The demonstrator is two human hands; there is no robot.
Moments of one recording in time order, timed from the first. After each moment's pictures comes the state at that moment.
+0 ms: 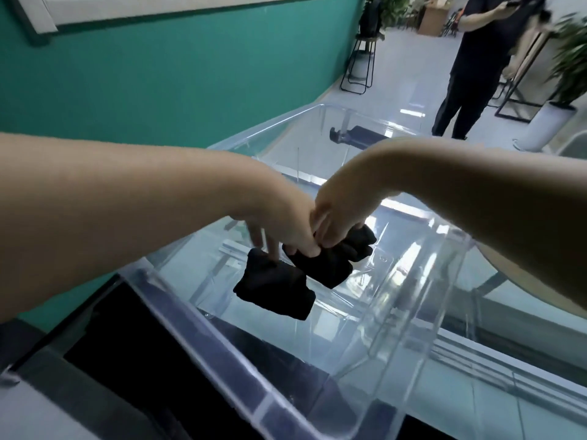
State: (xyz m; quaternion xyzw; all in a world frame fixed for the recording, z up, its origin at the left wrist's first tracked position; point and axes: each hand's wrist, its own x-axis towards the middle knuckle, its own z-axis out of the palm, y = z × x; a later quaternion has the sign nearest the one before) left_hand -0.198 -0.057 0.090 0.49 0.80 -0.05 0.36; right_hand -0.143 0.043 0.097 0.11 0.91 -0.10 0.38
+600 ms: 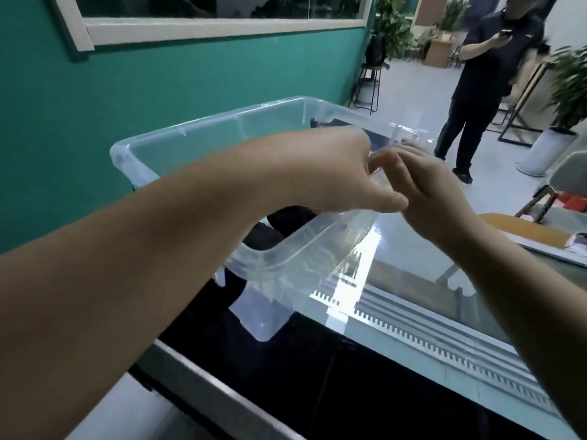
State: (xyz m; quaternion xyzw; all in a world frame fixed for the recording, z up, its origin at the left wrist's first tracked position) left_hand -0.072 -0.088 0.130 0.56 0.81 0.16 0.12; right_hand 0.011 0.058 0.060 0.04 0.92 -0.17 -0.36
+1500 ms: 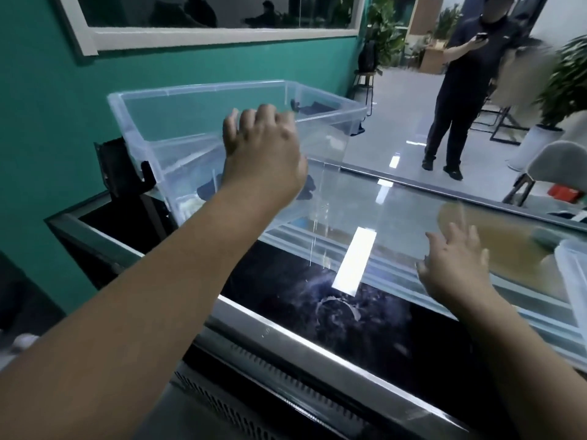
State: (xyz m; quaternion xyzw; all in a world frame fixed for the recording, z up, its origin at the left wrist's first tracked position) left_hand 0.026 -0.108 0.061 0.39 0.88 0.16 -0.23; right_hand 0.208 0.062 -0.055 0.48 0.87 -0.02 -0.07
